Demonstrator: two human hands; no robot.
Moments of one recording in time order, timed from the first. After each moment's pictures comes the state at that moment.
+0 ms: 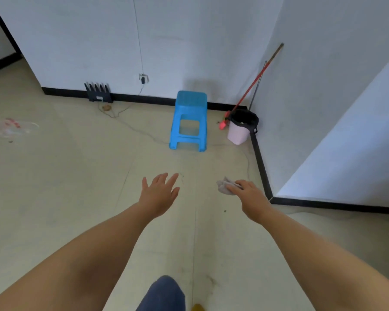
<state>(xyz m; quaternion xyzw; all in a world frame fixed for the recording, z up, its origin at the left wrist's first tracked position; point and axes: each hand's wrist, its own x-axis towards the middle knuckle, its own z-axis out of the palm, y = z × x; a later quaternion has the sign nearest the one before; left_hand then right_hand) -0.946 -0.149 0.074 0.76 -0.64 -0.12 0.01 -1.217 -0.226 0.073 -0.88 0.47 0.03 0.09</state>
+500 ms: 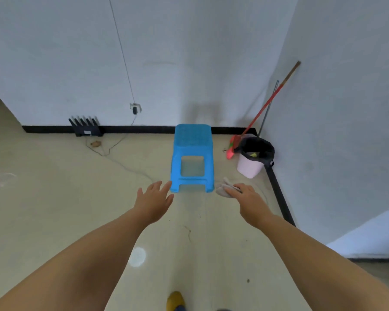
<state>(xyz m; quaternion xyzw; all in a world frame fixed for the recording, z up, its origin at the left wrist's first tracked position) -0.786 -0.538 0.075 0.76 -0.63 -0.11 -0.02 -1.065 -0.608 0.062 -0.86 0.49 -0.06 0.12</state>
